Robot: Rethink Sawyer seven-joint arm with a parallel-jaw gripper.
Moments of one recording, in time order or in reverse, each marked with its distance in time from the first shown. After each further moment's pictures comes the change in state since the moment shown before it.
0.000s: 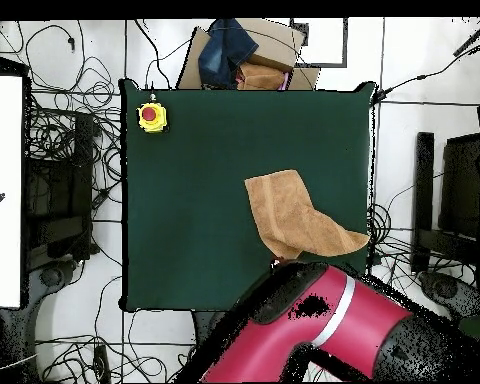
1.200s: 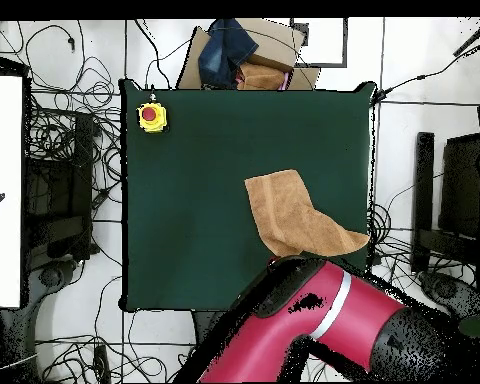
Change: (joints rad) arm -0.001 0.041 0.002 -0.013 -0.002 -0.050 0.000
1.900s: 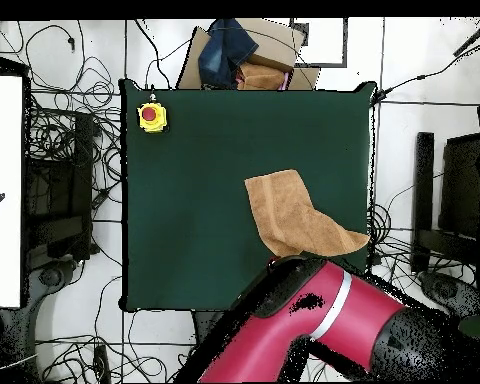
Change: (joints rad) arm -0.001 0.000 0.000 0.000 -0.002 0.000 0.000
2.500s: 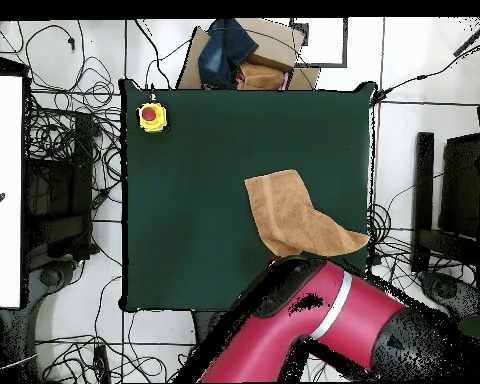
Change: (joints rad) arm 0.000 0.000 0.000 -0.001 -0.004 -0.001 0.000
